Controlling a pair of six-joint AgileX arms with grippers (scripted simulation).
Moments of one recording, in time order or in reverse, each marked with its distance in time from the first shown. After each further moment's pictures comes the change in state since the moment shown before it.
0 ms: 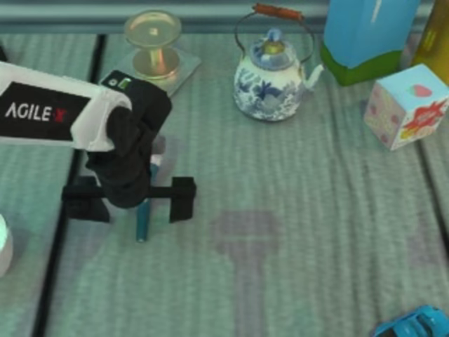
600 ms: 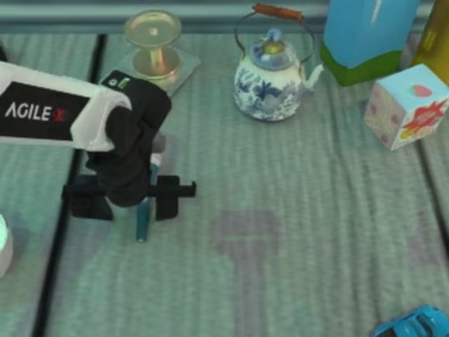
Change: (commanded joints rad) left arm 0.000 0.000 0.000 0.000 0.000 0.000; right arm 0.000 0.000 0.000 0.000 0.000 0.000
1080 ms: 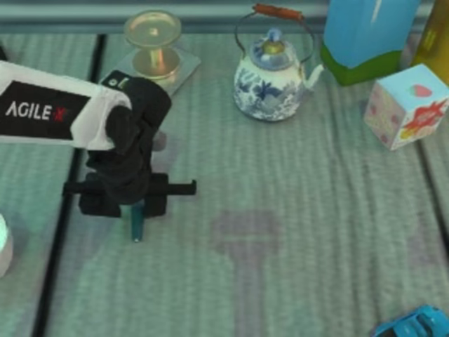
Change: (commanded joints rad) left arm 0.000 0.000 0.000 0.000 0.000 0.000; right arm 0.000 0.000 0.000 0.000 0.000 0.000
